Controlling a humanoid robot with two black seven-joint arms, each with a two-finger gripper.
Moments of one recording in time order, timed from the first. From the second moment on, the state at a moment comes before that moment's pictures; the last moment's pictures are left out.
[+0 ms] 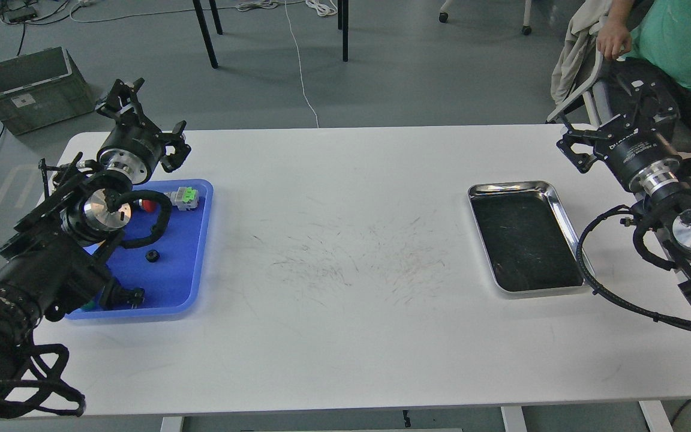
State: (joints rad) left arm -0.82 0.23 -0.83 -0.49 0.00 -0.19 -0.23; right arm 0.64 -0.45 0.98 0.68 0.23 0.46 0.01
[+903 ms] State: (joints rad) left arm -0.88 0.33 -0.69 -0.56 0.16 -0.22 -0.22; right arm 0.65 -0.47 0.97 0.68 0.23 0.46 0.01
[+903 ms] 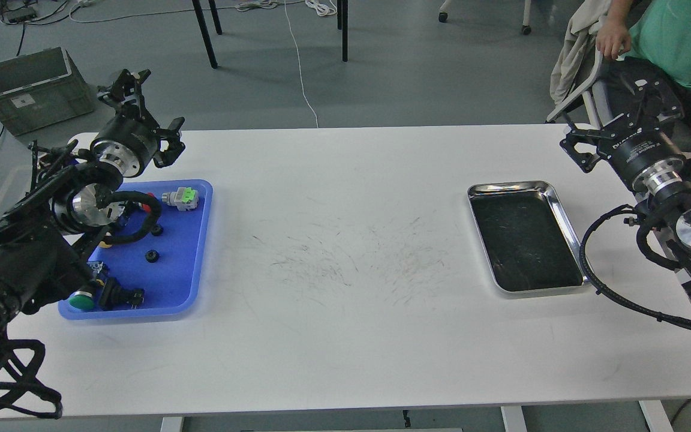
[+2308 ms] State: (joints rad) left arm -0.86 0.77 -0.30 -1.18 1.79 -0.28 -0.06; right arm 0.64 -0.57 0.96 0.68 0.22 0.43 0.01
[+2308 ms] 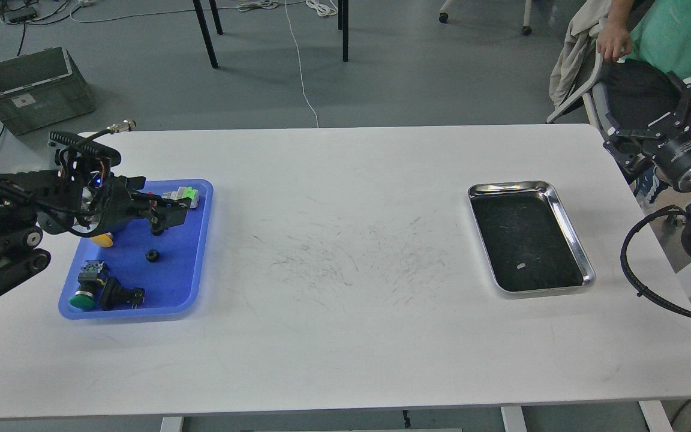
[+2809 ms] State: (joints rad) left arm -0.82 0.65 -0.17 -0.94 1.77 -0.15 -0.09; right arm 0.63 -0.57 0.96 0.68 0.22 0.43 0.01
